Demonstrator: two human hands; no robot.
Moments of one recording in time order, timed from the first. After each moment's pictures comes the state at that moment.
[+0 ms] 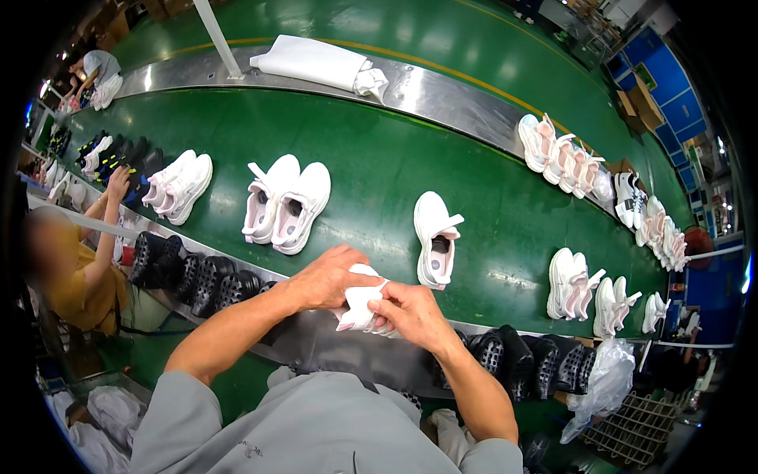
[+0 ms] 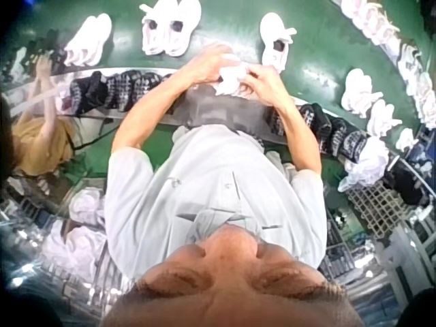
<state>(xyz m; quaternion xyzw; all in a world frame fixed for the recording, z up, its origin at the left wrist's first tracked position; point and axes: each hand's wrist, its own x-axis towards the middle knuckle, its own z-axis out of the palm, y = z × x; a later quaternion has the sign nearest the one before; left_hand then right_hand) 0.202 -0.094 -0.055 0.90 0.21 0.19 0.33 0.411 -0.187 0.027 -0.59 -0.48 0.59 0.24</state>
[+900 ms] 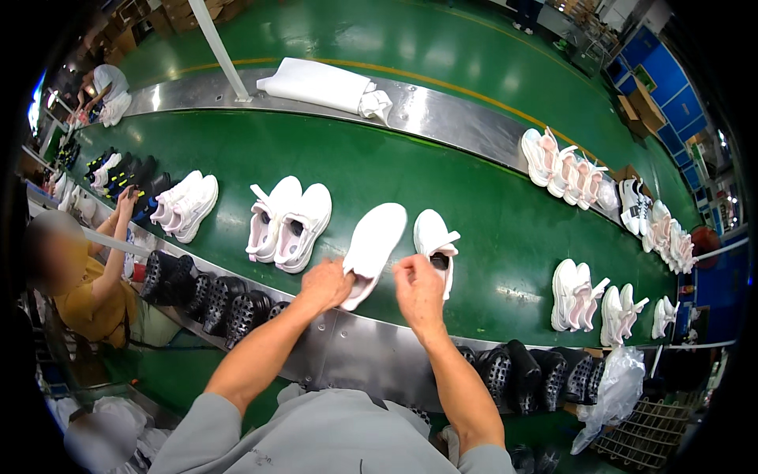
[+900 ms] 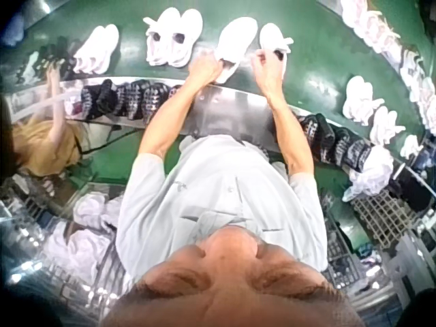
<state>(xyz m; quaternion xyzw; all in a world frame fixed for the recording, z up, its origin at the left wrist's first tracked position) 0.213 -0.078 -0.084 0.72 0.61 -0.05 0.34 0.401 -0.142 -0.039 -0.72 -0.51 0.26 0.39</state>
